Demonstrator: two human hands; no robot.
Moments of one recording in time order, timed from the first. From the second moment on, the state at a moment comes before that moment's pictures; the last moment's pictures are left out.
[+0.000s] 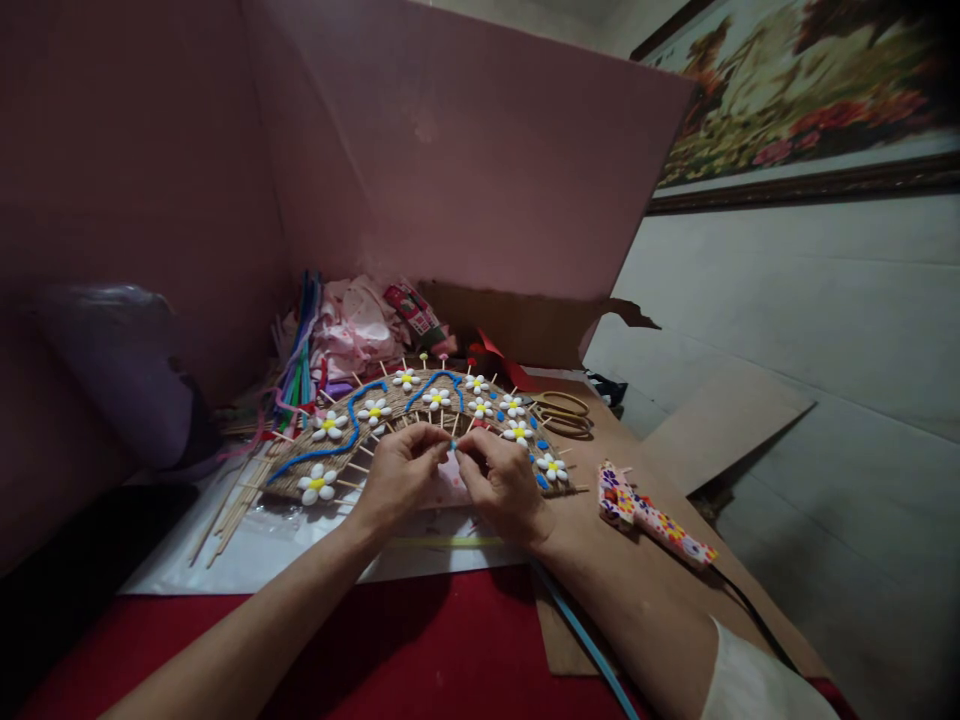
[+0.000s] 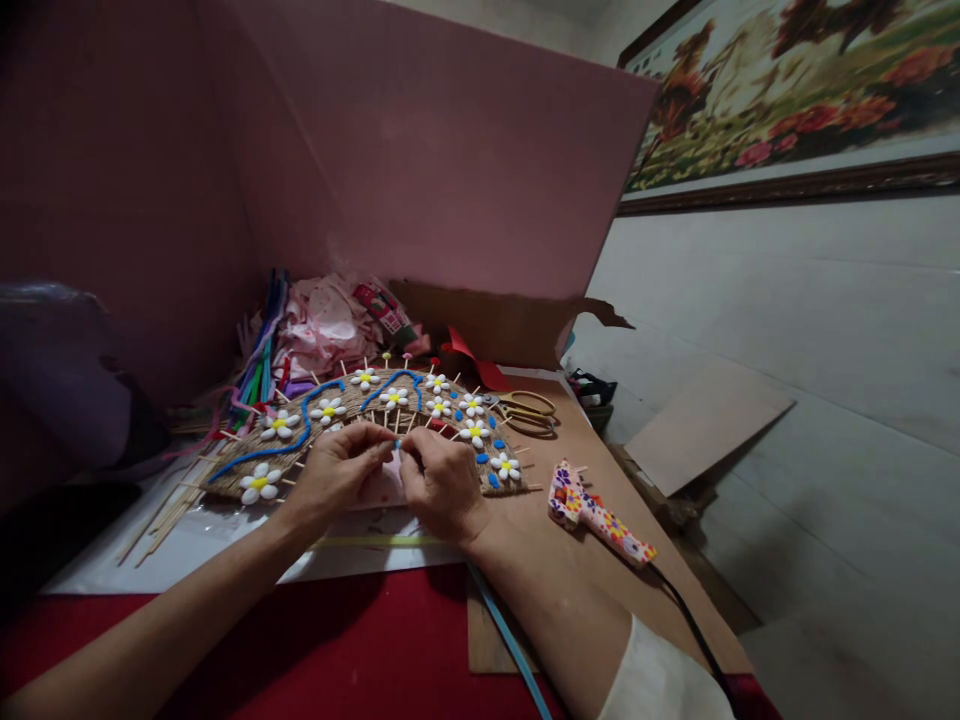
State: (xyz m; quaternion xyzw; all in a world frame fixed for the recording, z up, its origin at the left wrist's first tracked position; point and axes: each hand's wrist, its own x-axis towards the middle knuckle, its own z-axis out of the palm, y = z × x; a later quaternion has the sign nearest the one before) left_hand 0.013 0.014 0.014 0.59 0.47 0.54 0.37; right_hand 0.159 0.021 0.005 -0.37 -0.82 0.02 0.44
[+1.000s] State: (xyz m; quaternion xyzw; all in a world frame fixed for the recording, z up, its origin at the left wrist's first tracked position) left_hand 0.028 0.000 0.011 0.43 0.45 0.60 0.50; right_hand 0.153 0.017 0.001 -0.33 -0.85 -0.09 0.40
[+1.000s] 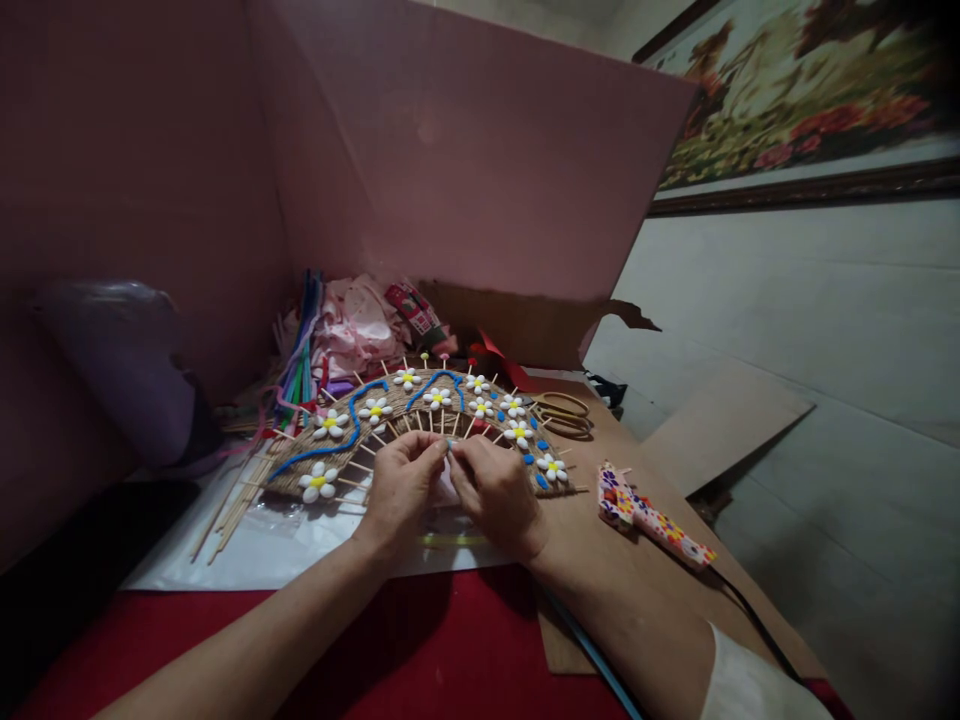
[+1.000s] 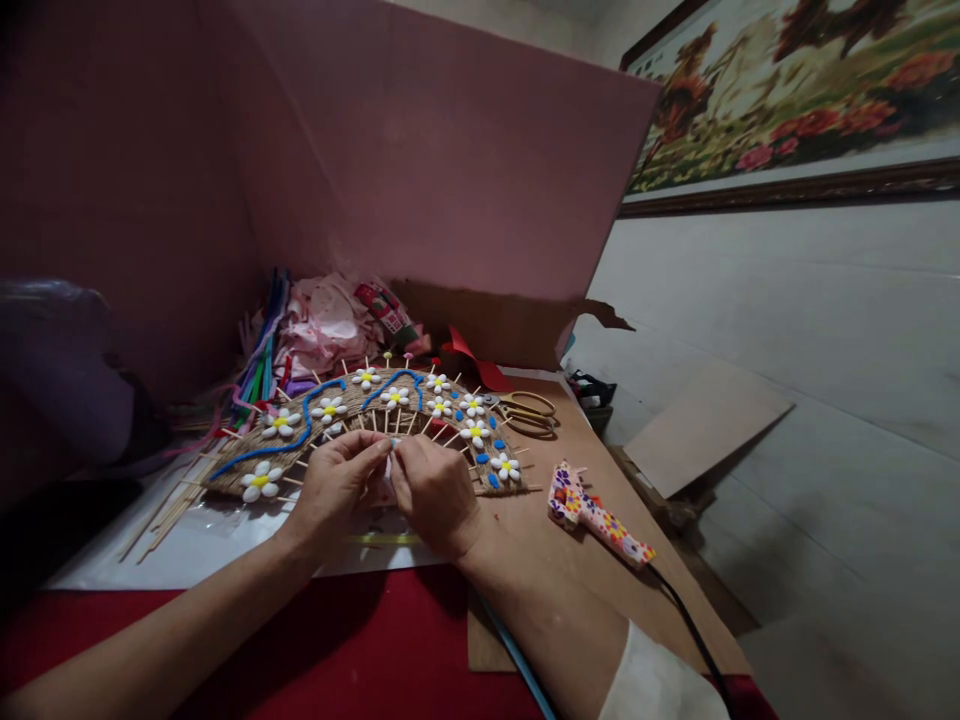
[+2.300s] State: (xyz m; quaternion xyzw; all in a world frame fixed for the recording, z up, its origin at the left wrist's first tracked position) left_hand 0.015 0.008 0.015 0.56 0.45 0.52 0.47; right_hand 0.158 0.024 0.006 -0.30 -0.86 0.00 0.42
